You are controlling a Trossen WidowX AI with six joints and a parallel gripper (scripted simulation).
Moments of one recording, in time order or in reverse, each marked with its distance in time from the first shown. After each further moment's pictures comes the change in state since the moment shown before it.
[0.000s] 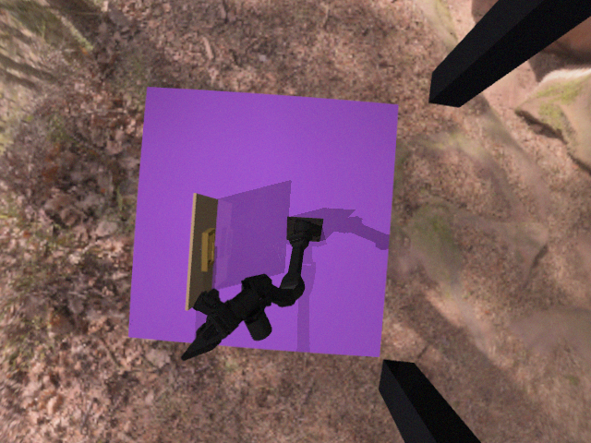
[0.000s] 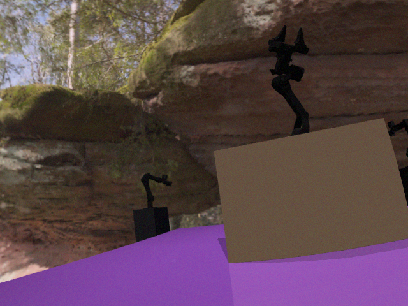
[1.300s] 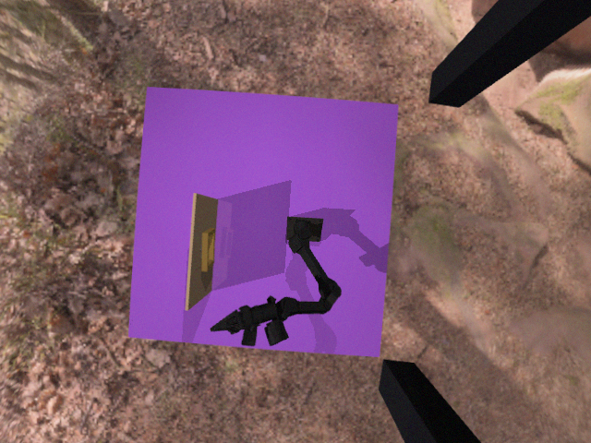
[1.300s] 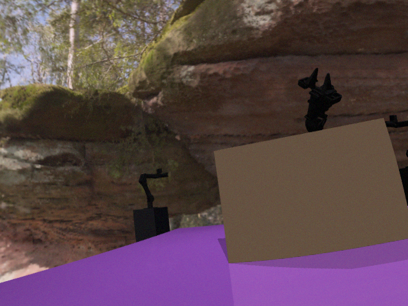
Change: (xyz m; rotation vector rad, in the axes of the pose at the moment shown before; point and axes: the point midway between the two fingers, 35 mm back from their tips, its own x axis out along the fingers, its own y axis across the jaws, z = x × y) arm -0.141 -0.205 0.000 2.958 -0.153 0.661
